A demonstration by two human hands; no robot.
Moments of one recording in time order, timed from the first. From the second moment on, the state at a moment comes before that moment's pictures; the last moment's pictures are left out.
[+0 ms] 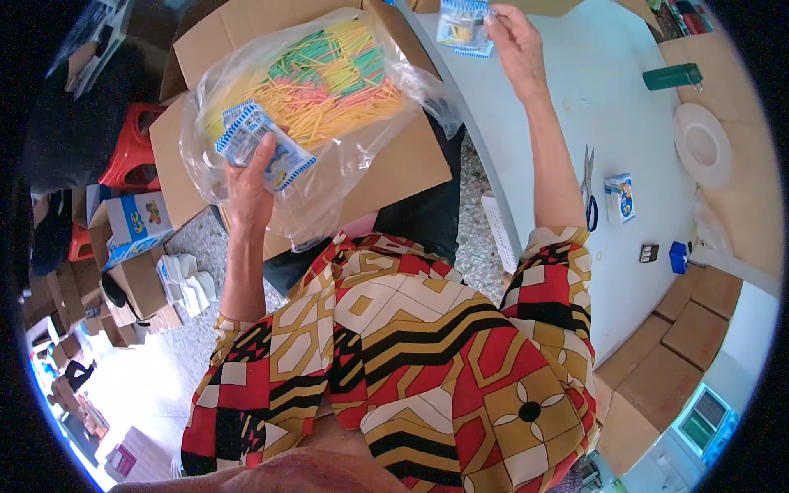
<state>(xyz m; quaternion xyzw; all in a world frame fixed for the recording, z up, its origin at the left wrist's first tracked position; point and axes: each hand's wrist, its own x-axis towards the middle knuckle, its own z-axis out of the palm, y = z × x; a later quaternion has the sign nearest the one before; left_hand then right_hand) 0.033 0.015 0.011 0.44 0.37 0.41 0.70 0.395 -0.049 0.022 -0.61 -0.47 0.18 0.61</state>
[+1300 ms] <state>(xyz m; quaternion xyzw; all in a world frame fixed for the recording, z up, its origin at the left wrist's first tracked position) 0.049 0.013 0.018 0.50 0.35 0.39 0.69 0.254 -0.028 0.047 -0.58 -0.60 0.24 0.50</state>
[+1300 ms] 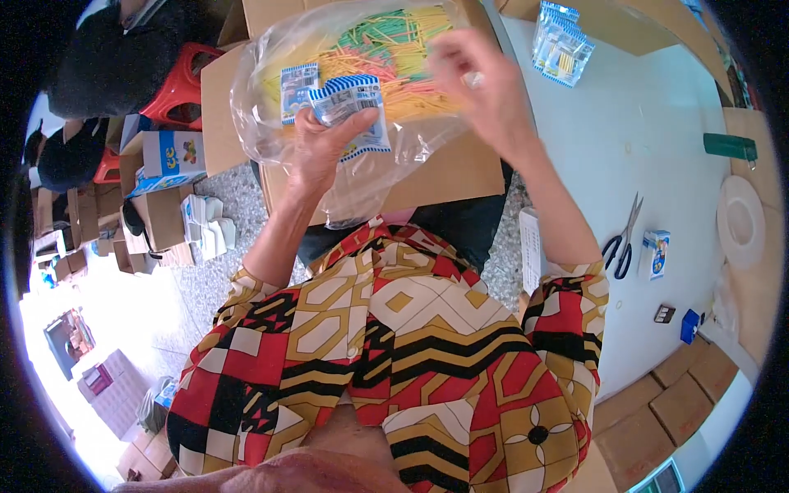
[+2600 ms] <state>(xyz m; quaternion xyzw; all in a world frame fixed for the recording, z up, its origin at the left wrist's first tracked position) 0.027 0.008 0.012 0.49 0.35 0.43 0.67 0.202 -0.033 0.073 -0.48 -0.80 0.06 0.36</state>
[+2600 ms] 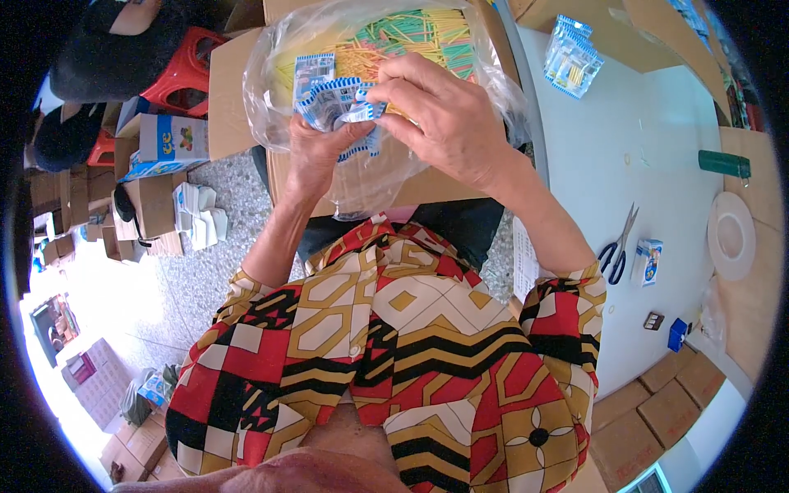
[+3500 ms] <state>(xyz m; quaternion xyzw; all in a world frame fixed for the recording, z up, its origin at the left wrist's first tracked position) 0.013 0.000 0.016 0.54 0.36 0.40 0.65 0.181 -0.032 0.067 -0.48 -0.84 -0.02 0.26</state>
